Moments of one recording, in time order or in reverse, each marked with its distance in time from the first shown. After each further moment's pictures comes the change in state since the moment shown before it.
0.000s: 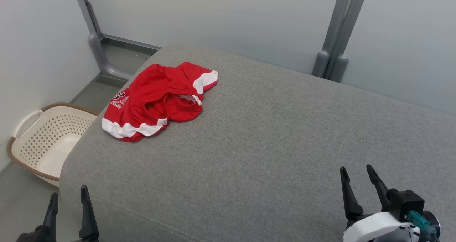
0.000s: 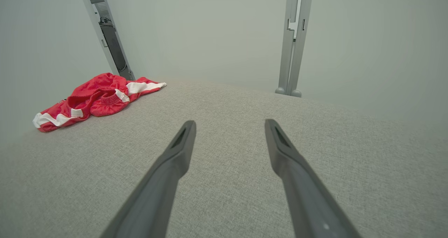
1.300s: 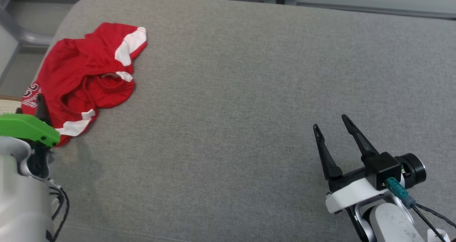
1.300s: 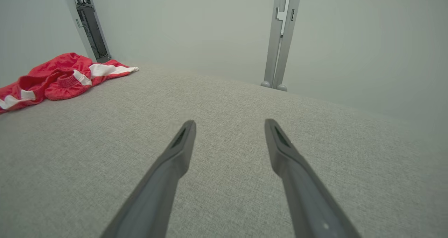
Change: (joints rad) left arm -0.808 0.180 0.068 0.770 -0.269 0.010 0.280; right arm -0.159 -0.053 0.141 -0.104 -0.143 0.000 0.000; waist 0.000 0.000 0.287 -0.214
